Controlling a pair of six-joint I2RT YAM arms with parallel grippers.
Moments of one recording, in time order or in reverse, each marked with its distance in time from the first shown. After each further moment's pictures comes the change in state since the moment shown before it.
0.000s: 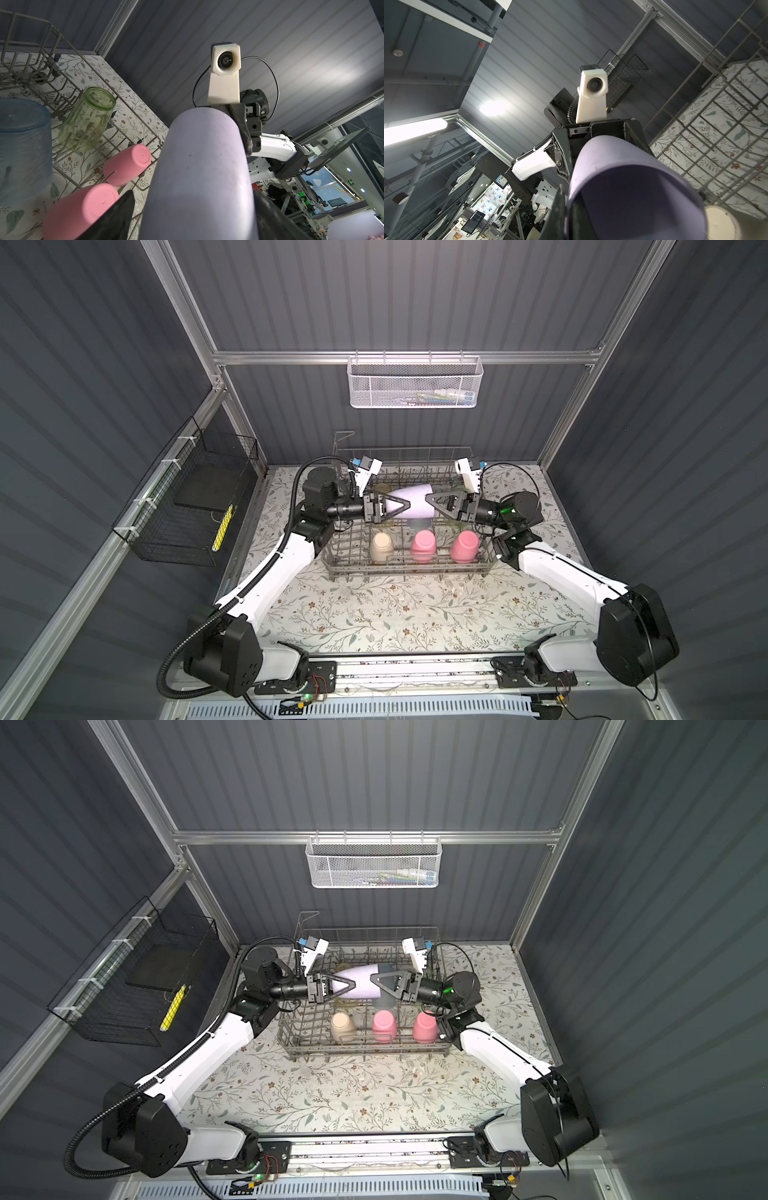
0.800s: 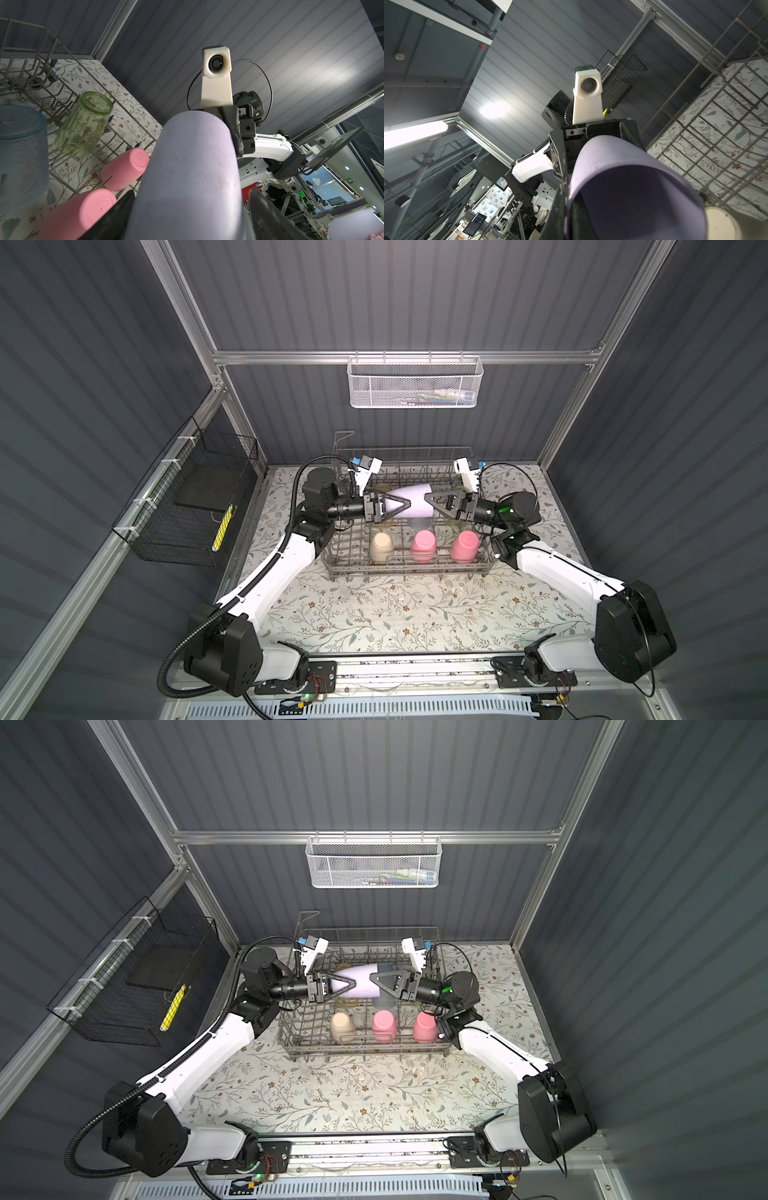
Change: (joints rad) left arm -0.008 0.002 -0.008 0.045 0.000 -0.021; right arm 0.000 0.018 0.000 0.019 0.010 0.013
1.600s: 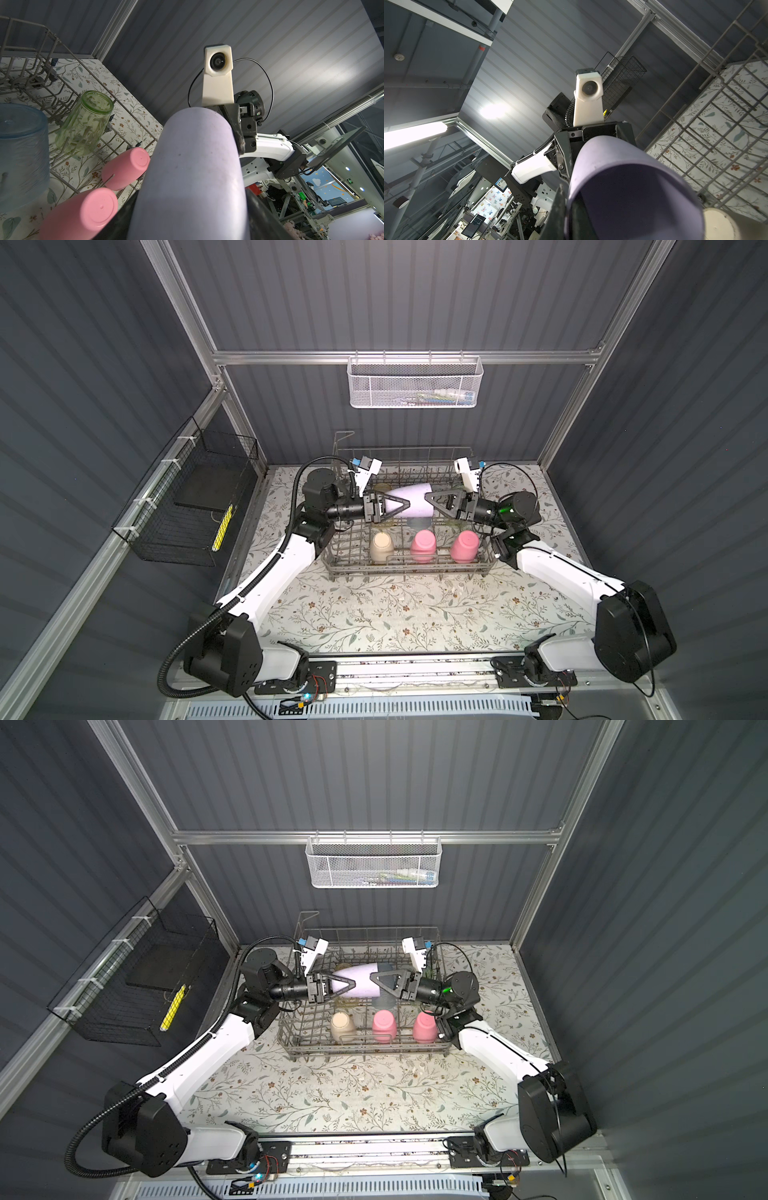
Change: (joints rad) left arm 0.000 -0.001 -0.010 0.007 -0.001 0.000; right arm 0.000 0.000 0.000 0.000 0.005 -0.002
